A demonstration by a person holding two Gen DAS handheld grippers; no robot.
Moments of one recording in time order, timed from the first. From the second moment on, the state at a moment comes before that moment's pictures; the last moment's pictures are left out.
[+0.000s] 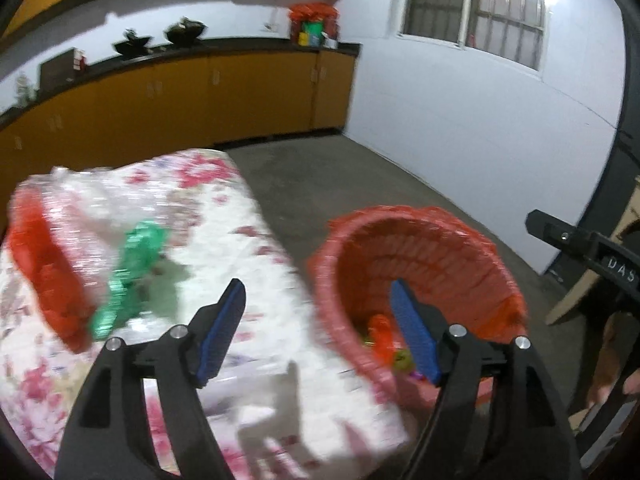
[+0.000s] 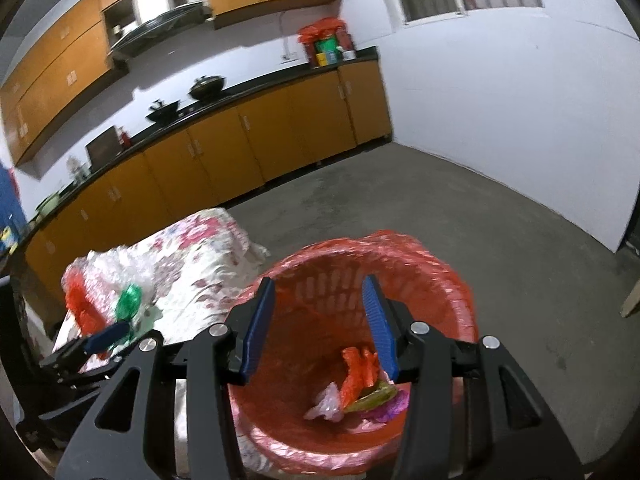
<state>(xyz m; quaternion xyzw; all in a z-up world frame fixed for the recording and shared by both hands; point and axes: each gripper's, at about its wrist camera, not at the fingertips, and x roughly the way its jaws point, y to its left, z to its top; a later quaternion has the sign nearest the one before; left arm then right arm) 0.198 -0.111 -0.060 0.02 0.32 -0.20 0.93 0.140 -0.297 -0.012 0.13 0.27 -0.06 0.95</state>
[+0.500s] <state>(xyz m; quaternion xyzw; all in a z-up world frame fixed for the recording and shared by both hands) 0.177 0.074 -0.056 -0.03 0.27 0.05 0.96 0.183 -0.142 -0.045 0.04 0.33 0.12 0.94</state>
